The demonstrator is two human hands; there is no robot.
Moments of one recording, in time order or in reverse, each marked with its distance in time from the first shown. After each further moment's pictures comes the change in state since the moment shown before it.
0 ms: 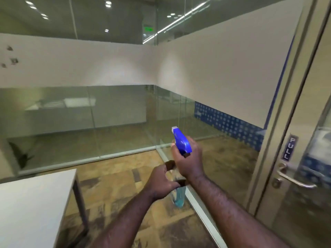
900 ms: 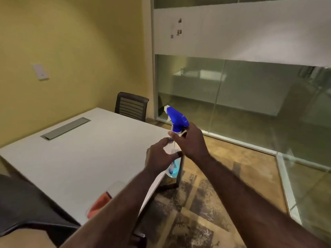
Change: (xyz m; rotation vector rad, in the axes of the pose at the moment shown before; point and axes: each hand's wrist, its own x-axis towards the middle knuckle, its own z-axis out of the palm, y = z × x) left_hand -0.096 -0.126 -0.247 0.465 0.928 -0.518; right_hand -0.040 -0.052 0.335 0.347 -0.863 -0.037
